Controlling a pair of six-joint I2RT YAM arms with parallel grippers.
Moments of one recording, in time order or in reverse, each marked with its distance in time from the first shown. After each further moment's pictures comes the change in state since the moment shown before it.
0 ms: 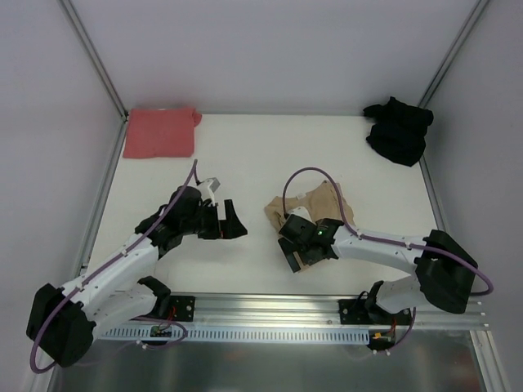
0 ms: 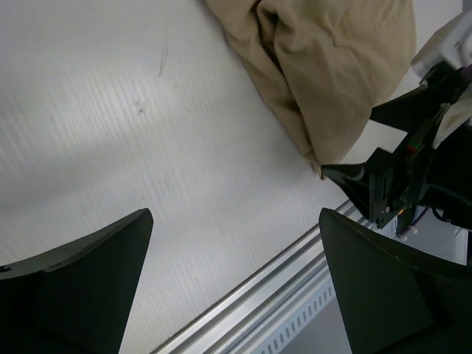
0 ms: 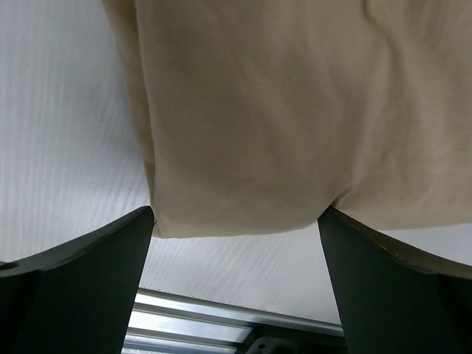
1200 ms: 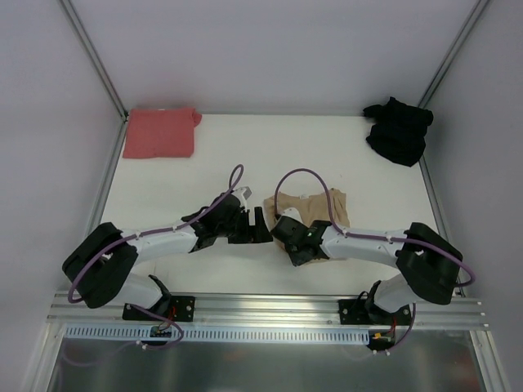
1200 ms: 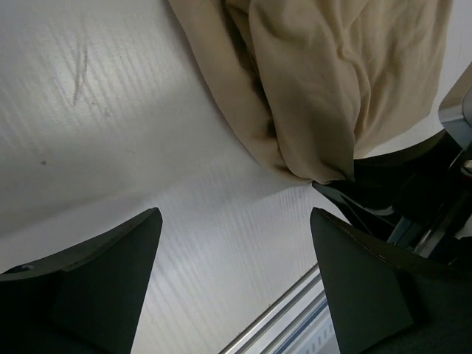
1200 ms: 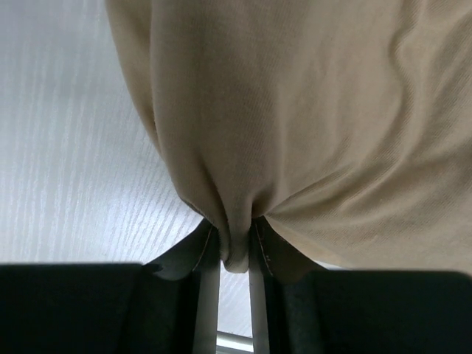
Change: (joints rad) left arm -0.228 0.455 0.017 0.409 -0.105 -0.148; right arm 0.026 0.116 0.008 0.149 -0.031 0.036
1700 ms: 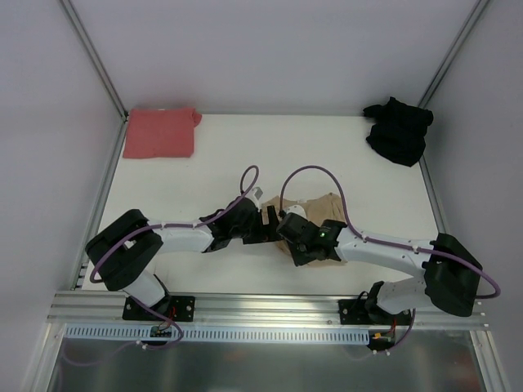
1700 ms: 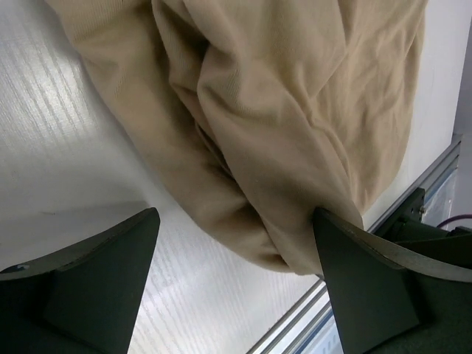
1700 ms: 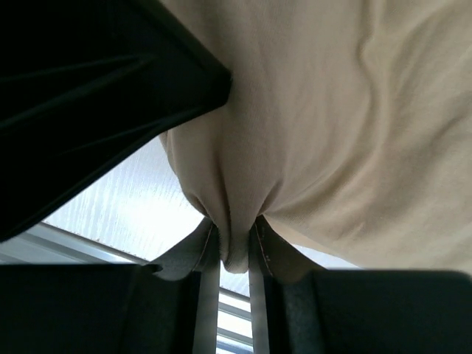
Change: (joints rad) left arm -0.104 0.192 0.048 0.201 -0.084 -0.141; right arm 0.004 -0.138 0.004 -0.052 -0.067 0.037
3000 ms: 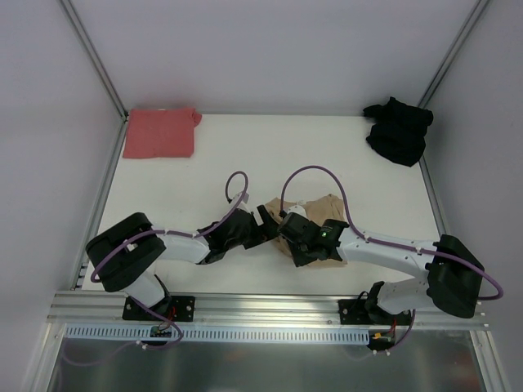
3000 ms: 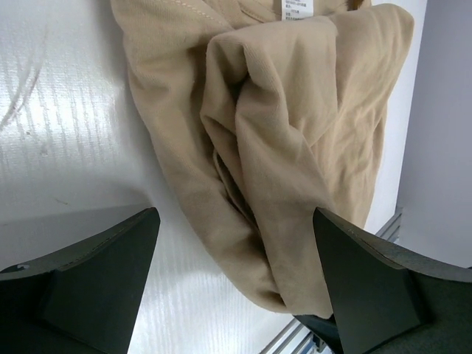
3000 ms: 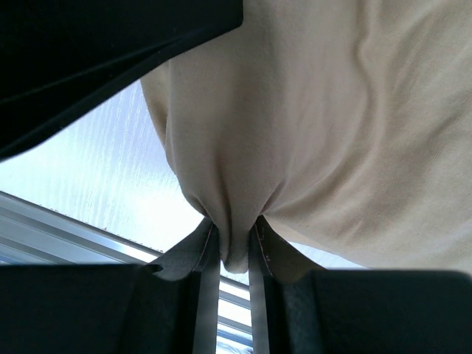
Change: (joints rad) left arm -0.053 -0.006 -0.140 0.257 -0.217 -0.236; right arm 0.000 -0.027 0.008 -0.029 -0.023 0.010
